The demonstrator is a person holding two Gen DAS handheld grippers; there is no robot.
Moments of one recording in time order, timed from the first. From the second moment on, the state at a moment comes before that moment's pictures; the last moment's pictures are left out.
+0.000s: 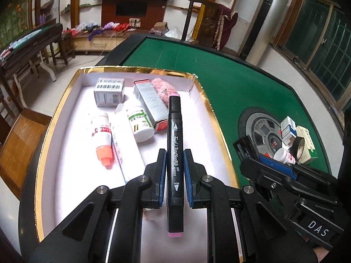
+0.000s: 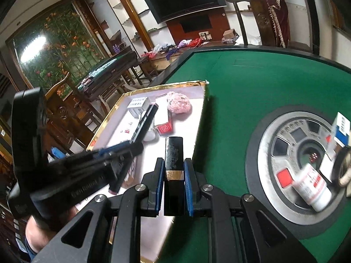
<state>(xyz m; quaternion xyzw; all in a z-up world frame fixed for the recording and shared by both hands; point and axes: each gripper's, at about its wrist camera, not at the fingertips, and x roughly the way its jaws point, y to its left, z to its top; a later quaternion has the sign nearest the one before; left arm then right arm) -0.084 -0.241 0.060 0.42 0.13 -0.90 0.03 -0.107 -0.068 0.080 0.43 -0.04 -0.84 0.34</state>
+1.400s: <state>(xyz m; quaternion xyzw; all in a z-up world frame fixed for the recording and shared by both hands) -0.091 -0.276 0.027 0.47 0.19 -0.86 0.06 -0.154 -0.143 0.042 0.50 0.04 -0.81 0.31</state>
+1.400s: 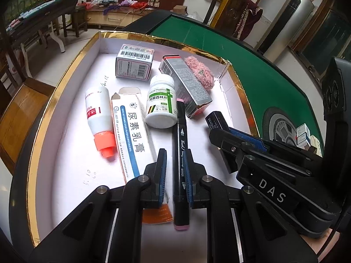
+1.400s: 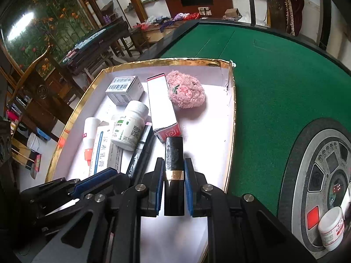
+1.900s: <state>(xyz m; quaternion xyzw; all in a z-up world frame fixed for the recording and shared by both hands) -0.093 -0.276 0.029 0.47 0.20 -0.86 0.06 -0.154 -0.141 0.045 0.50 0.02 -0.81 0.32</state>
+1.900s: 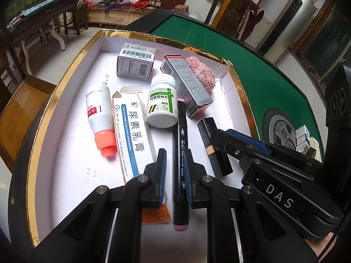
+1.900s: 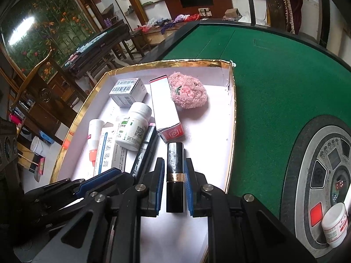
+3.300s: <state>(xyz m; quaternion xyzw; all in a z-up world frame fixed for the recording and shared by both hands) -0.092 -0.239 0.046 0.44 0.17 -0.88 0.01 -0.143 0.072 0.058 0.44 -0.10 -0.86 0.24</state>
